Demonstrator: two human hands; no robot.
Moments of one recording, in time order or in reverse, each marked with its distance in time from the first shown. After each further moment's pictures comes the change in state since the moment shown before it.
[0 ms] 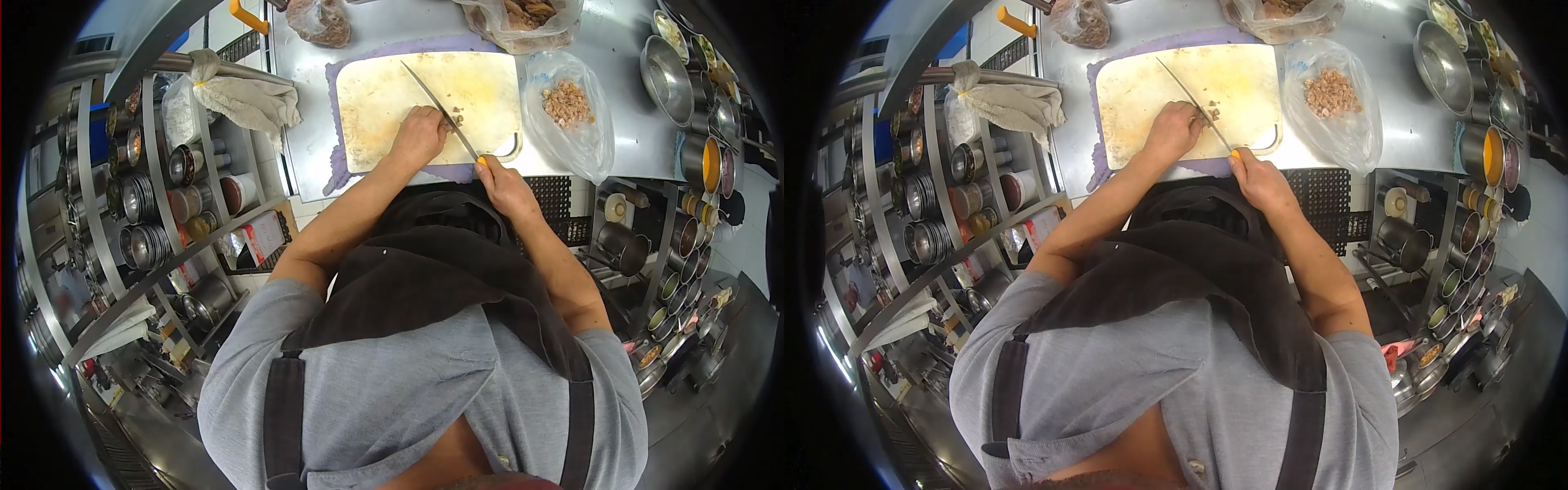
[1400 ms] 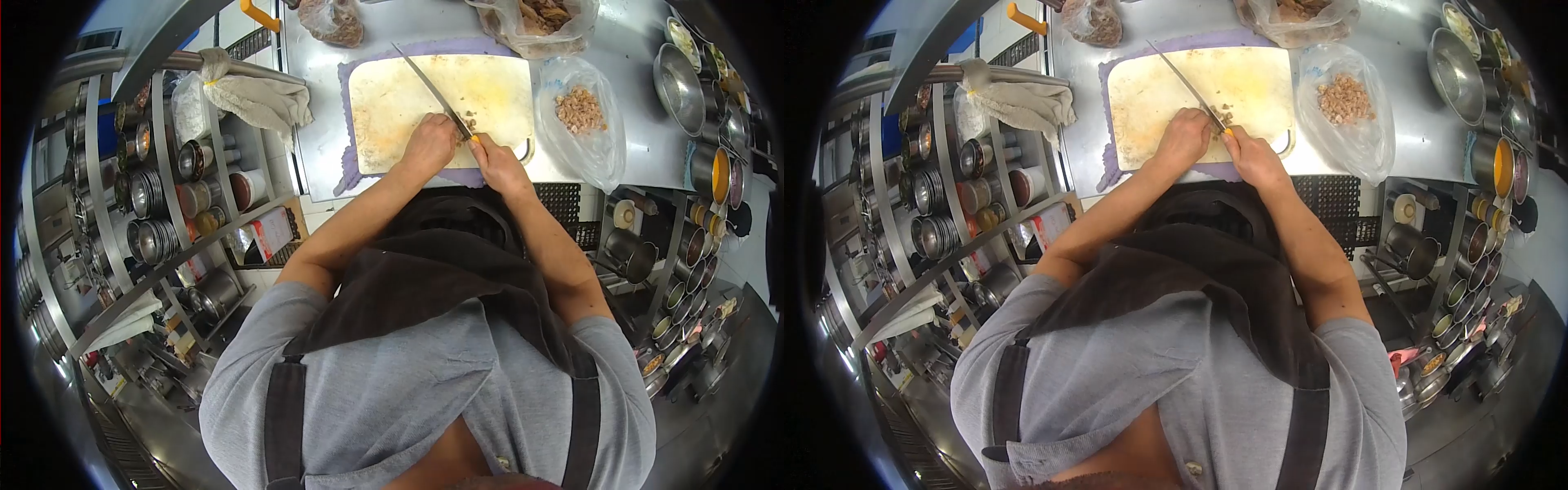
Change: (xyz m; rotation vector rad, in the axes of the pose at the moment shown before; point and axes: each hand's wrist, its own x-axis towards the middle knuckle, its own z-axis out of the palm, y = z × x) left_hand -0.006 0.007 -0.007 -0.005 0.018 0.034; right_hand 0.057 -0.006 0.015 0.042 0.048 -0.078
